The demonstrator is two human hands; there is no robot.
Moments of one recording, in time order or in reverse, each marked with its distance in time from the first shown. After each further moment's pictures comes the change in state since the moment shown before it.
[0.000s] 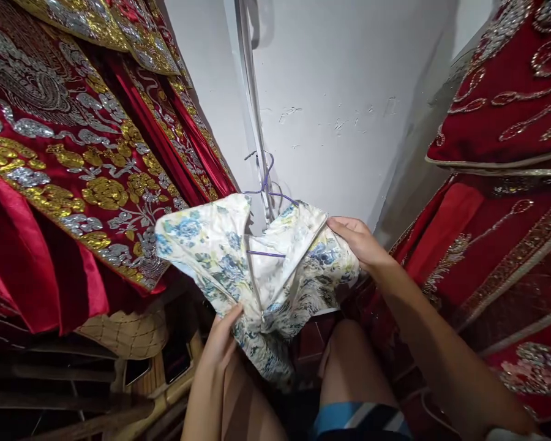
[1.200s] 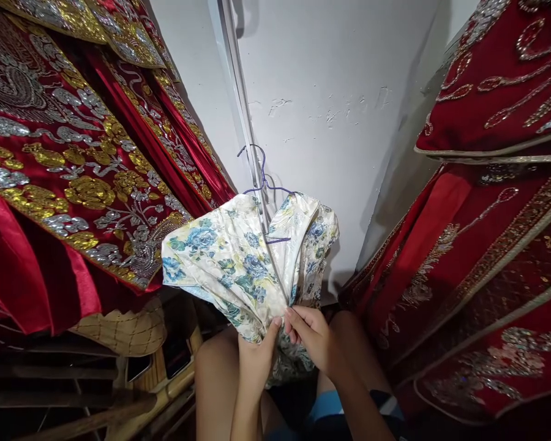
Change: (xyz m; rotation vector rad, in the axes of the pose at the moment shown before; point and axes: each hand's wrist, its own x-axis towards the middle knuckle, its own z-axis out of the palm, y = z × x) left_hand -0.048 -0.058 0.031 0.493 0.029 0.358; right_hand -0.130 0.111 0.084 -0.077 -0.072 0.169
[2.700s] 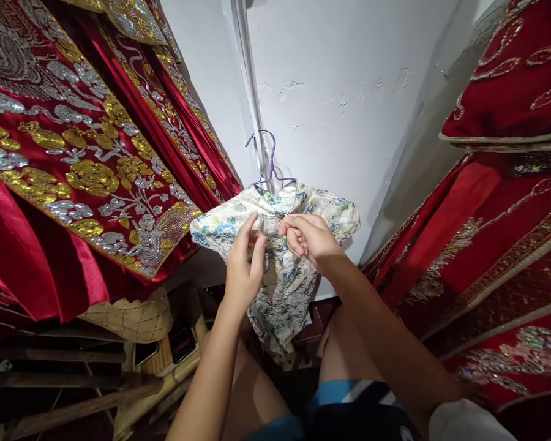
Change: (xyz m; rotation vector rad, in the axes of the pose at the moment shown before) left_hand 0.088 0.099 0.009 0.266 -0.180 0.731; right_hand 0.100 -0.128 -0.011 0.145 -0.077 -0.185
